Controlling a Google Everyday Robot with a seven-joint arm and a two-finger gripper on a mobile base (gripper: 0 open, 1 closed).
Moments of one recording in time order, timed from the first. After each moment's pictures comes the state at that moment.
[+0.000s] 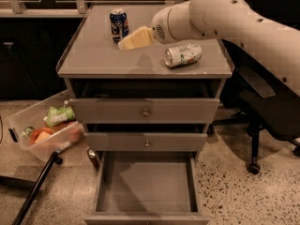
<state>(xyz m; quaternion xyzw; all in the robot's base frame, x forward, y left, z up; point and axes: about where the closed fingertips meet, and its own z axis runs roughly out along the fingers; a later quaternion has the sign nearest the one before) 0.708 -0.004 0.956 -0.35 0.77 0.16 0.51</state>
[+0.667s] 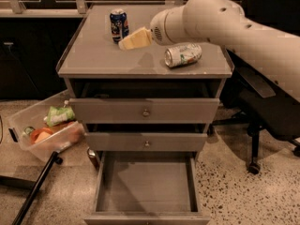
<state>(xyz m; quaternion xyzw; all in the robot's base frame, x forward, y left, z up) 0.724 -0.009 0.948 -0.32 0.78 0.14 0.52</state>
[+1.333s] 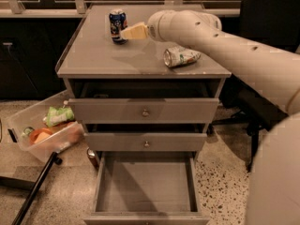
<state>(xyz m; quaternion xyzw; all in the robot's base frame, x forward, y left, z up) 0.823 -0.018 0.931 -0.26 0.76 0.11 0.59</state>
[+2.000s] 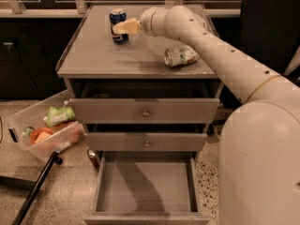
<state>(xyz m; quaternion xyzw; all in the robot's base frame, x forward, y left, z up) 0.882 0.019 0.923 -0.28 0.73 0.17 0.60</state>
